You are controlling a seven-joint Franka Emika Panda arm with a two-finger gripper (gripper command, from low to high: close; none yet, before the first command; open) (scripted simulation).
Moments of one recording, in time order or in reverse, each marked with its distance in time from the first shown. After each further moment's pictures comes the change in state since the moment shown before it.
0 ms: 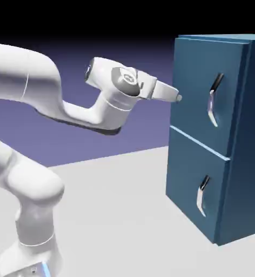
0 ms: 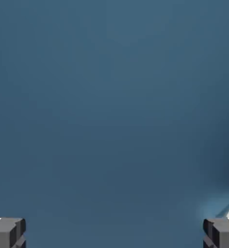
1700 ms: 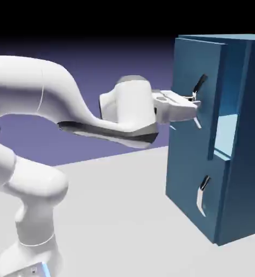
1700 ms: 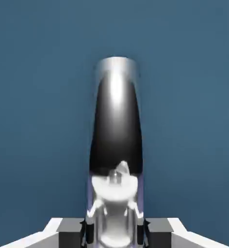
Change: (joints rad) arm 0.061 -0.034 -0.087 0.009 -0.917 -0.315 0.933
